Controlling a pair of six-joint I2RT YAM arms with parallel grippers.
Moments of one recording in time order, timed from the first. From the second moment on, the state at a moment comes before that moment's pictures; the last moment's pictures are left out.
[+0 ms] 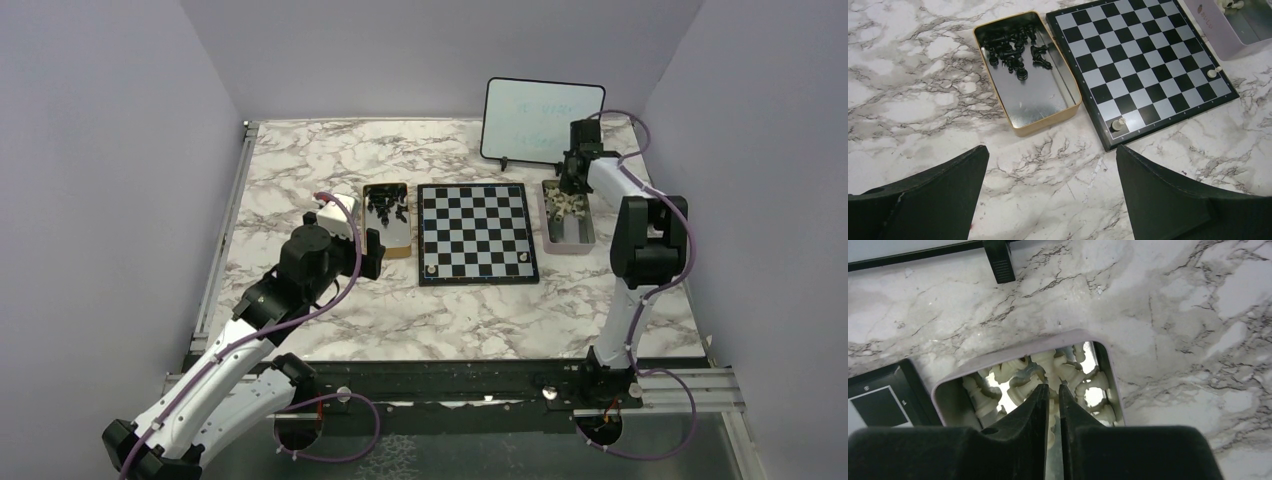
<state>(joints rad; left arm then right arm) -0.61 0.72 0.74 -0.39 -0.18 -0.18 0.01 2.04 1.52 -0.43 0.23 0.19</state>
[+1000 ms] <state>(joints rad) -0.61 0.73 0.73 -0.39 -0.15 -0.19 0.01 1.95 1.40 -0.47 0.21 0.28</state>
